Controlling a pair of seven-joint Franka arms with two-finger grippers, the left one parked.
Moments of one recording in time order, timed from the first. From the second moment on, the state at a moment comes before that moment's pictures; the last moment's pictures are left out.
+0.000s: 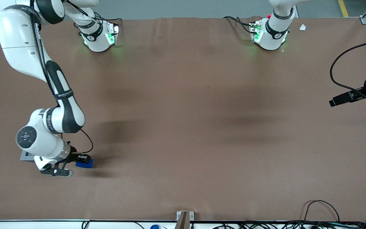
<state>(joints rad) -0.03 0.74 0.06 -1.46 0.00 2.29 0.09</state>
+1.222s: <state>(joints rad) -0.31 0.73 0.06 -1.29 0.00 2.01 -0.25</state>
